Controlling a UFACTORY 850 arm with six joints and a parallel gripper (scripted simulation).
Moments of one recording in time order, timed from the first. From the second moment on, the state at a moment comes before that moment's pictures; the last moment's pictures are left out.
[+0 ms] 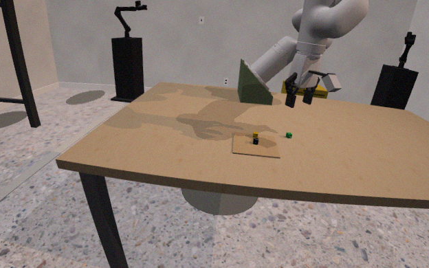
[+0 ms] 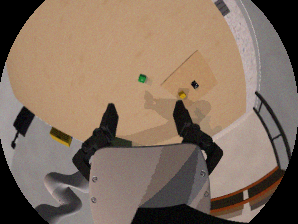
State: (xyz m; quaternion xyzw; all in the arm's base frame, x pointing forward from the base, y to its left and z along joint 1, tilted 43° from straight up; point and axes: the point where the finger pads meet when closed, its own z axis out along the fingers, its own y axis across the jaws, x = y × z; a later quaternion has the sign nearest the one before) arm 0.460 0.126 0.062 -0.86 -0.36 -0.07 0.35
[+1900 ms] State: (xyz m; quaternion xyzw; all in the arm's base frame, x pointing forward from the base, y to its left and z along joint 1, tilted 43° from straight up) arm 0.450 0.142 0.041 -0.33 -0.87 -0.30 0.20
